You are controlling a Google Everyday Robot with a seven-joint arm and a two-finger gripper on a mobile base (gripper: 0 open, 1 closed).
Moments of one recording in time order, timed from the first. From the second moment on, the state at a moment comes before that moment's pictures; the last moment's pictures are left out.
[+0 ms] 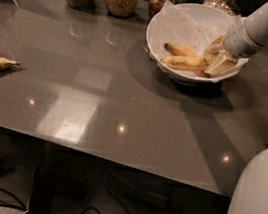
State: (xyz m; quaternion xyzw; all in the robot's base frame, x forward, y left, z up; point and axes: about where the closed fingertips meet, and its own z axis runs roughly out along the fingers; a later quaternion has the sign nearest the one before) arm 0.713 -0.217 0.869 -0.74 0.62 -0.01 0.26
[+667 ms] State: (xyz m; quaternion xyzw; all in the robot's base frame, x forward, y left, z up) arm 0.712 -0.214 0.875 -0.74 0.61 -0.01 0.27
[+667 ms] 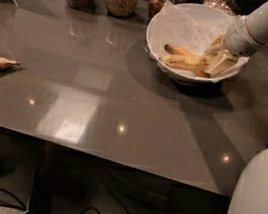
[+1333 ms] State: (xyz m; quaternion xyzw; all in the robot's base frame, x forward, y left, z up) arm 0.690 -0.218 0.921 -0.73 0.61 -0.01 0.30
